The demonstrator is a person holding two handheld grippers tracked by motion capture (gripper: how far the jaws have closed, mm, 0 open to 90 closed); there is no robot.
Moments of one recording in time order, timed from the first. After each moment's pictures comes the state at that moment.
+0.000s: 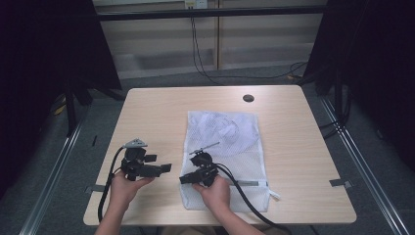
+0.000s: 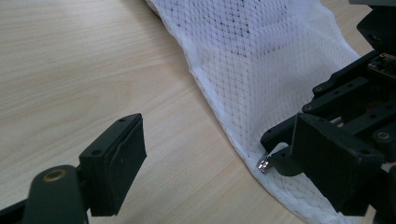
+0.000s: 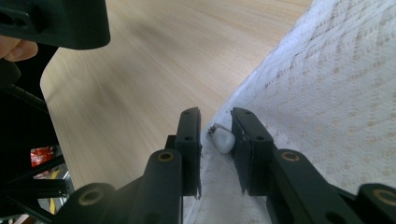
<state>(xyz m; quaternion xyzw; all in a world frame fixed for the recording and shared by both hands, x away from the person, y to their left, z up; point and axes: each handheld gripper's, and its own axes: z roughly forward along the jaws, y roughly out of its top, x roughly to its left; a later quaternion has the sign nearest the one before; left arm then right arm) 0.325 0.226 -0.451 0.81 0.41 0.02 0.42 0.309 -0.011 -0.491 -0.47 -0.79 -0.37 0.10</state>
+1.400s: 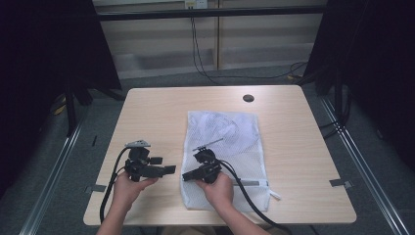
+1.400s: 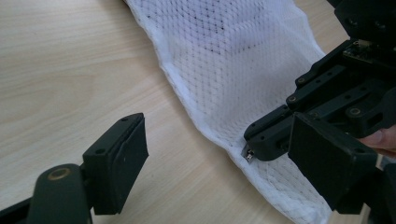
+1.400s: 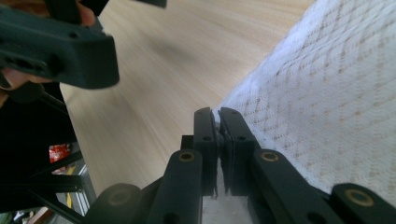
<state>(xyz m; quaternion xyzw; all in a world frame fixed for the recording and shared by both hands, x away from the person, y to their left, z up) 0.325 0.216 -0.455 0.81 0.41 -0.04 0.43 0.315 -0.023 -0.482 -0.47 -0.79 -0.38 0.13</state>
